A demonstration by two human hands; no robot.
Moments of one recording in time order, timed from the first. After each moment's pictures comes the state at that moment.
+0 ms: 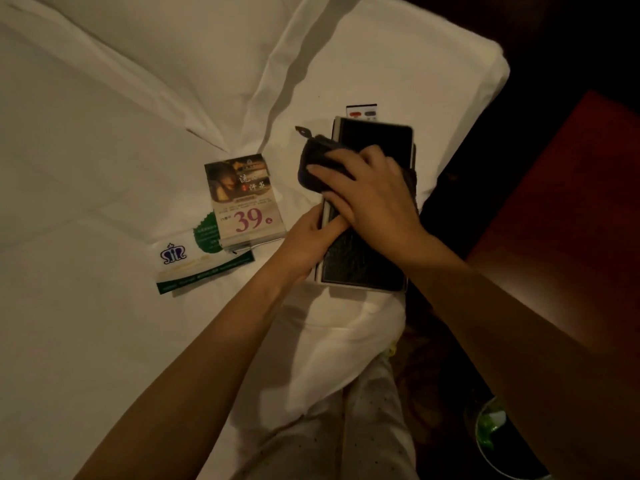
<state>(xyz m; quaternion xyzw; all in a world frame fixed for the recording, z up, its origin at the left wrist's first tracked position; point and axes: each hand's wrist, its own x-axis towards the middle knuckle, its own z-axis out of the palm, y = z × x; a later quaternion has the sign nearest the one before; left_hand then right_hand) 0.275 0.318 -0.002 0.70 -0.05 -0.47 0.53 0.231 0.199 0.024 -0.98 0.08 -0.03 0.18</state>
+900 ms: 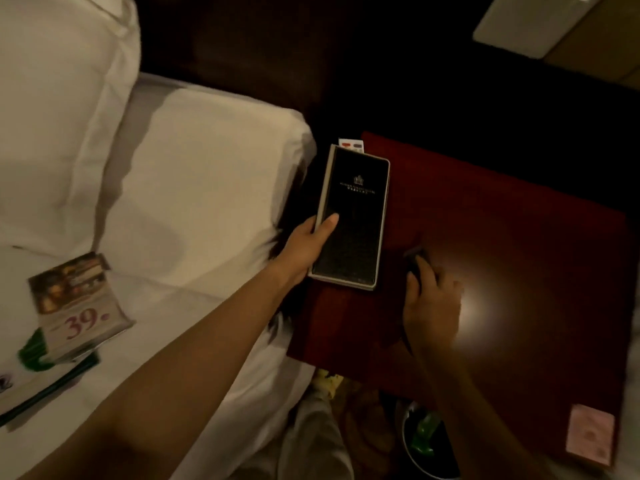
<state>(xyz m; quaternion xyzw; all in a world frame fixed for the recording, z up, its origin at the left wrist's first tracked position) 0.161 0.084 -0.035 0.67 -0.11 -0.56 0.47 -0.045 0.053 -0.019 -0.75 0.62 -0.03 0.22</state>
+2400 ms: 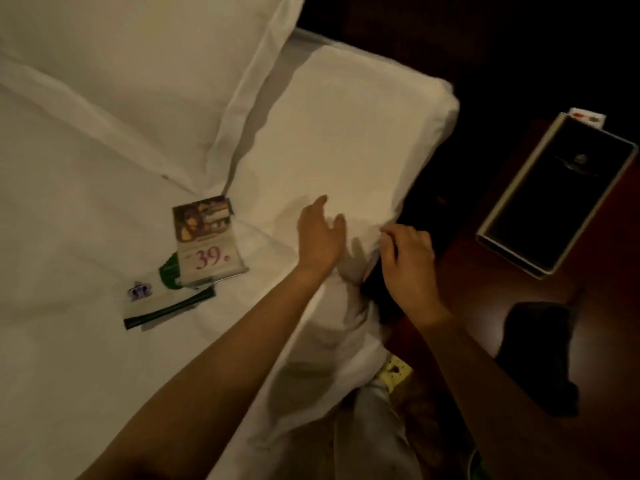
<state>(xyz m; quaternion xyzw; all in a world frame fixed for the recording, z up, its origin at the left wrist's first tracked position) 0.244 0.197 -0.016 0.90 -0.09 -0.27 0.33 0.131 0.125 -0.034 -0.83 0.37 -0.05 0.40</state>
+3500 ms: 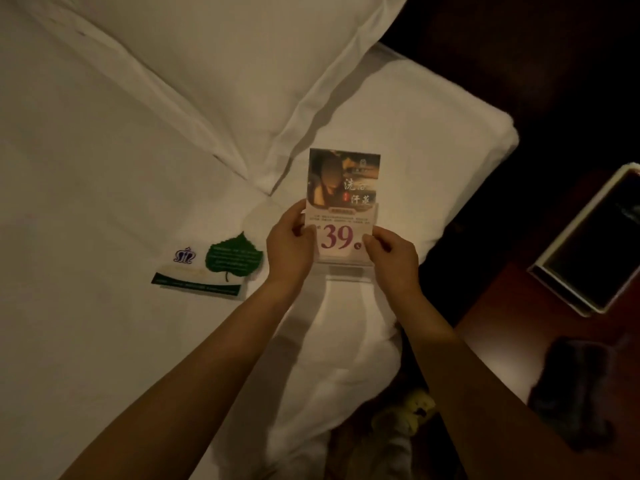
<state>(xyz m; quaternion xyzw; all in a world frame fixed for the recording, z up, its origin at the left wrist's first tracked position) 0.298 0.312 0.006 0.82 0.02 -0.21 0.53 0.216 0.203 -0.017 -0.68 0.42 -0.03 0.60</state>
